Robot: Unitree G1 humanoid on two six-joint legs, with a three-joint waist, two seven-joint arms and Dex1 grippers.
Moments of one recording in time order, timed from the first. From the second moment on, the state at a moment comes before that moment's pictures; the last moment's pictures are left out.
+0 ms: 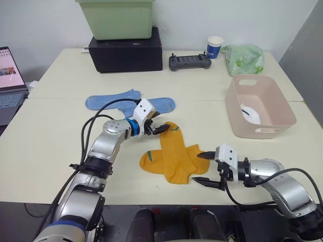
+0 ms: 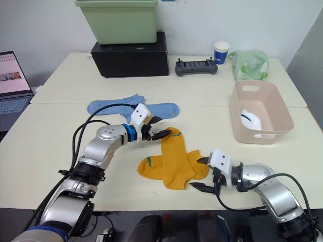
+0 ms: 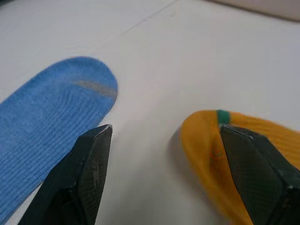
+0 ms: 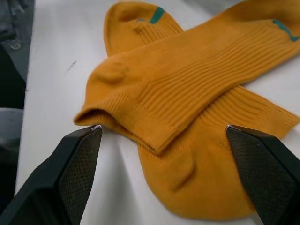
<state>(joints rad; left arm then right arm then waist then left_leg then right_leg) -0.69 0.40 -0.19 0.47 -0.16 0.22 -0.80 -0.10 -0.67 0.22 -0.37 0.32 0.45 0.94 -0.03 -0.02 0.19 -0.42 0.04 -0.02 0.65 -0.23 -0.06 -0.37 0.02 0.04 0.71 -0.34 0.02</state>
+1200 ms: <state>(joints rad) -0.67 0.38 -0.18 0.48 -0.09 0.22 -0.88 -0.17 -0.71 0.34 -0.31 0.16 0.20 1.06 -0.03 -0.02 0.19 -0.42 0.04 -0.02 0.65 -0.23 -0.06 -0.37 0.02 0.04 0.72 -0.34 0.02</state>
